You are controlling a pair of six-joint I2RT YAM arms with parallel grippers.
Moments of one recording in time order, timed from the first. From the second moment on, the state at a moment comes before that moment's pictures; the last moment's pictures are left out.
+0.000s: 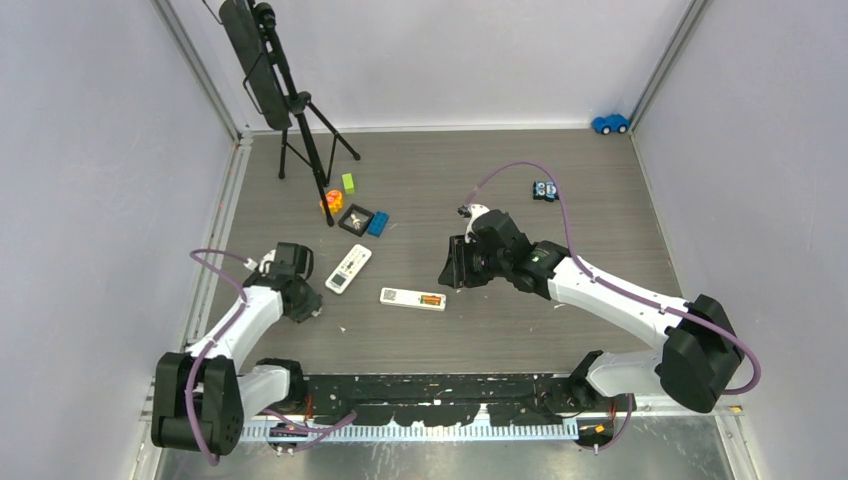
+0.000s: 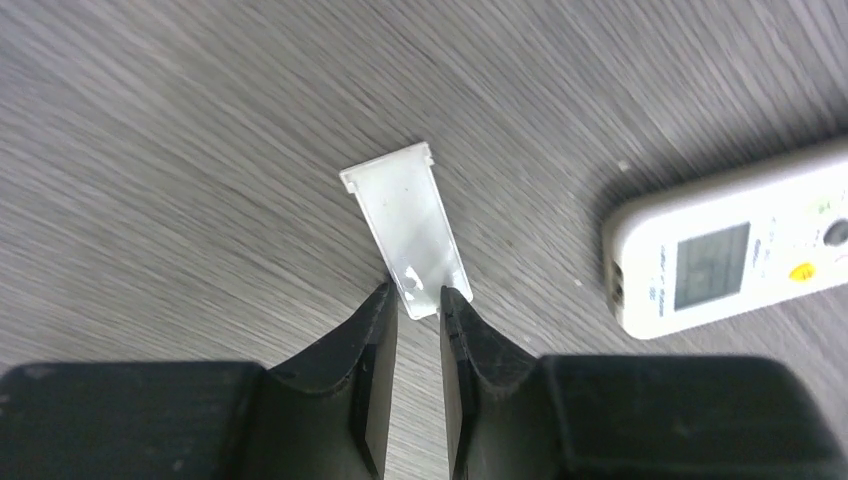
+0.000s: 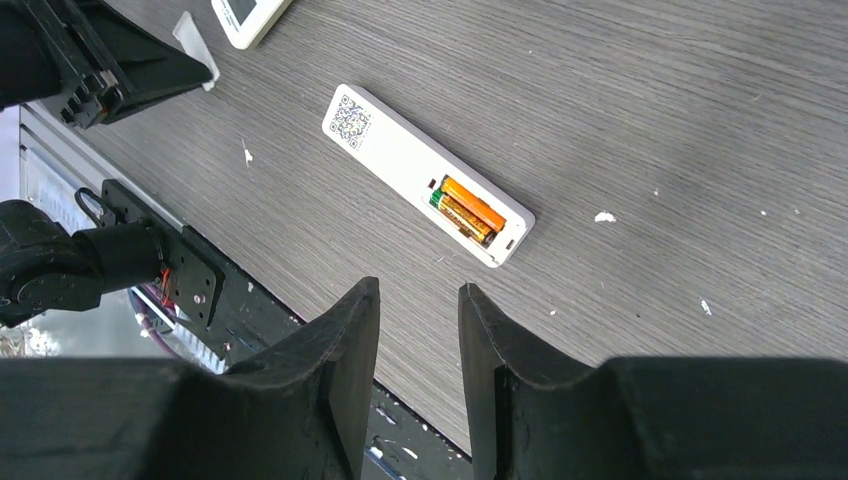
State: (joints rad) left arm -0.09 1.10 0.51 -0.62 -0.19 -0.84; right arm 0.78 1.28 0.89 -0.34 -0.14 0.59
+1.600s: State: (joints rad) left arm -0.50 1.25 0.60 -0.57 -0.14 -0.84; right arm 0.83 1.34 0.90 -0.38 -0.12 0.69
